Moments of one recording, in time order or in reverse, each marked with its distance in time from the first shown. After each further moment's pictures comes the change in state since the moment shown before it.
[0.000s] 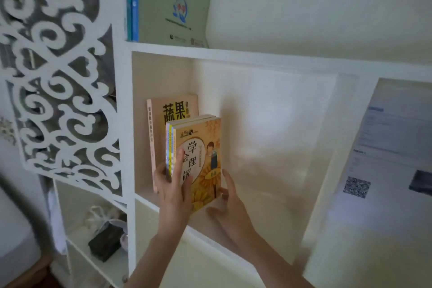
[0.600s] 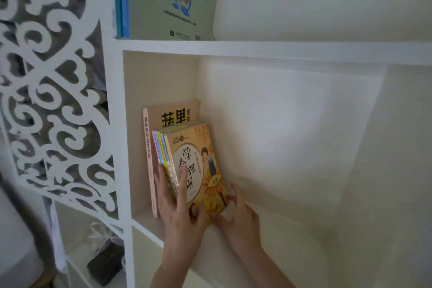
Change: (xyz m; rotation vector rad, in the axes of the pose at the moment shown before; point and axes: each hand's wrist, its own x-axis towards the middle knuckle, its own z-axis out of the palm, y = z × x) left_hand 0.007 -0.039 0.031 0.133 -0.005 0.124; right_hand 0.059 0.028 0.022 -0.191 0.116 0.091
